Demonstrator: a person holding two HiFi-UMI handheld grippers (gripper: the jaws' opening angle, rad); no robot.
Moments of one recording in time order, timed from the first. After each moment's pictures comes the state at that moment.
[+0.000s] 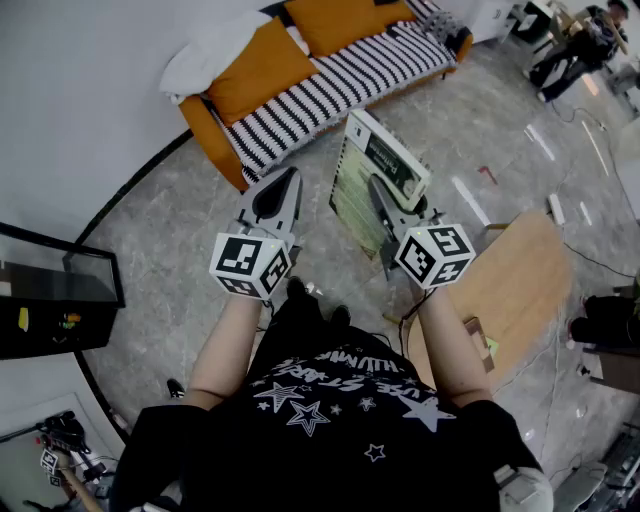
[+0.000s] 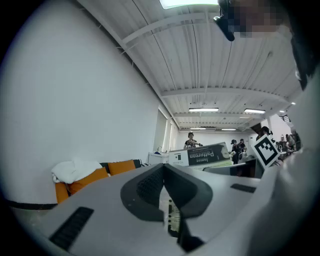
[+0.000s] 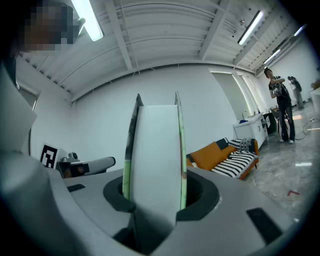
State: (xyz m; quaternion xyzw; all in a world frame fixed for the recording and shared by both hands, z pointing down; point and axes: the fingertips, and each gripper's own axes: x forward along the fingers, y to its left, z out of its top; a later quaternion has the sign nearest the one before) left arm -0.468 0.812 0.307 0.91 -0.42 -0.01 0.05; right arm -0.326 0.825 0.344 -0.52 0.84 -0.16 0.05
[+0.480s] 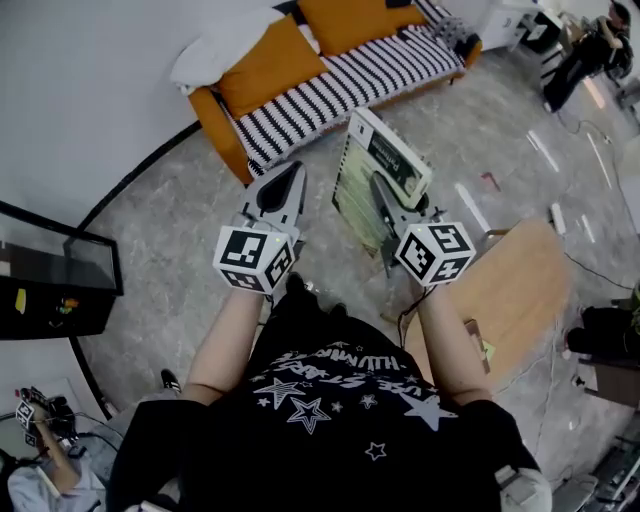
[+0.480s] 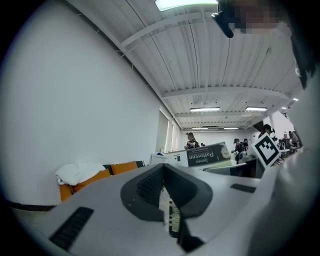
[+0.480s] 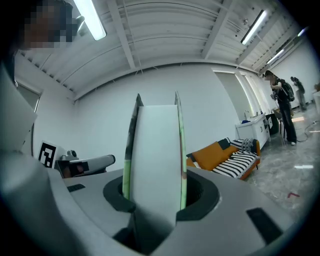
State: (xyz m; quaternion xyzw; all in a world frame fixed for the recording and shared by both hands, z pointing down) left arm -0.466 0.825 0.297 0.90 -0.43 -0.01 0.04; right arm -0.328 0.835 0.338 -0.52 0.84 -0.16 0.04
